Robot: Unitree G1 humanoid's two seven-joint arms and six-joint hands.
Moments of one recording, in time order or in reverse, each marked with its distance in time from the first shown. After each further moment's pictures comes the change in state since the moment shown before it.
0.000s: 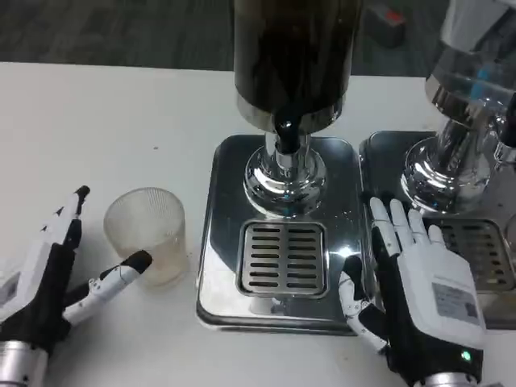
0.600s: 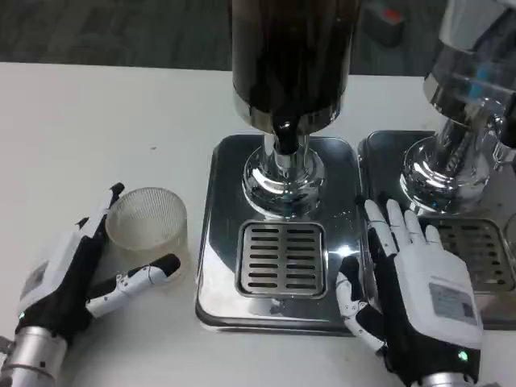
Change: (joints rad) left arm -0.084 -0.007 -0.042 0.103 -0.021 -0.081 -0.077; right arm -0.002 0.002 0.011 0.001 -0.001 0.007 0.000
